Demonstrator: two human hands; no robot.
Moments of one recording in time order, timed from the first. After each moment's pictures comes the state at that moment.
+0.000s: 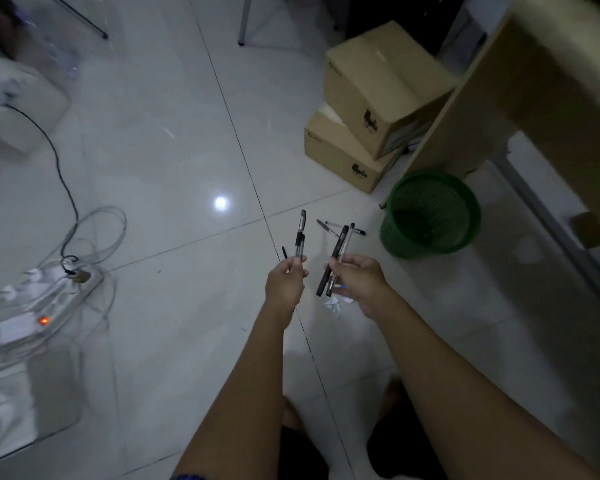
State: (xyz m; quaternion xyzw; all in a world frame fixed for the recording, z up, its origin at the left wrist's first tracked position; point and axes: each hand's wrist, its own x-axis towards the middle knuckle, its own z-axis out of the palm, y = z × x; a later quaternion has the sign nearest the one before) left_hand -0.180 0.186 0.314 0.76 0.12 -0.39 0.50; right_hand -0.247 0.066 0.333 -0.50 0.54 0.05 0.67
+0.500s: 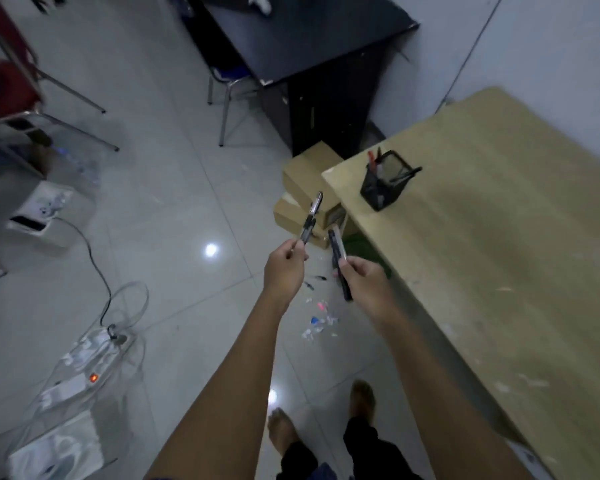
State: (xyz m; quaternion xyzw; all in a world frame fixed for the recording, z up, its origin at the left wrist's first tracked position) left_hand -0.189 0.094 0.718 0.82 -0.09 -0.33 0.46; right_hand -0.307 0.002 0.723 -0.63 0.49 -0.05 0.60
